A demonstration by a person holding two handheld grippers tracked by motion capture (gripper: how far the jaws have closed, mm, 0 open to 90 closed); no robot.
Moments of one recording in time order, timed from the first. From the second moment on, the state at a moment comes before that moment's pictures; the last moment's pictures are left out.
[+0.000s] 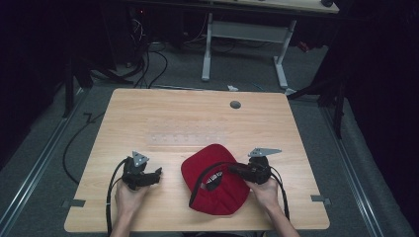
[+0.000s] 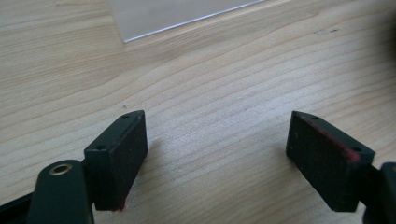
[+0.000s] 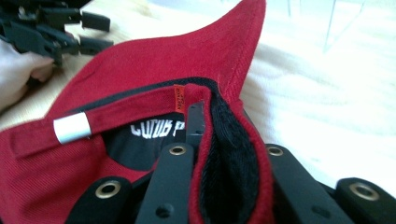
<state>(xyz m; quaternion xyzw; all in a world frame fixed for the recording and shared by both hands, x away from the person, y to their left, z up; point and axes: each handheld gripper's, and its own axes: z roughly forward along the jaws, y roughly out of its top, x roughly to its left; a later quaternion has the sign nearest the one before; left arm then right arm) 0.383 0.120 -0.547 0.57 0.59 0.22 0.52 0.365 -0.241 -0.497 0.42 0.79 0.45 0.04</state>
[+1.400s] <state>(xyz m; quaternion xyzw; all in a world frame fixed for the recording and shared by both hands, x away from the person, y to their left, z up) 0.331 0.044 -0.511 0.65 0.44 0.17 0.59 0.392 -0.221 -0.440 0.45 0.76 0.47 0.02</state>
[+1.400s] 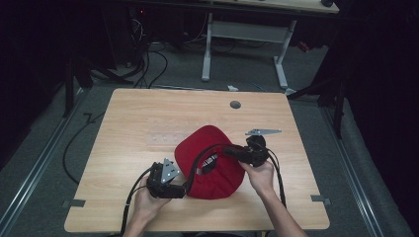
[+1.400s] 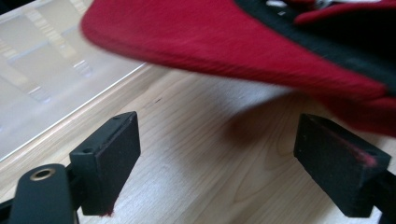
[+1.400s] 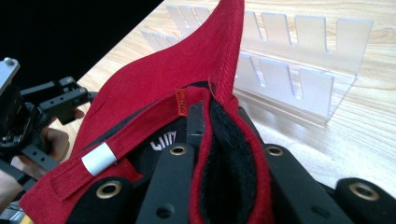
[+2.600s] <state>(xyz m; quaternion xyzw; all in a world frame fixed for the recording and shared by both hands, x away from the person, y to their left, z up) 0.324 0.042 -0.478 0.66 0.39 0.20 0.61 0.390 -0.199 -0.441 0.45 0.81 0.38 0.04</state>
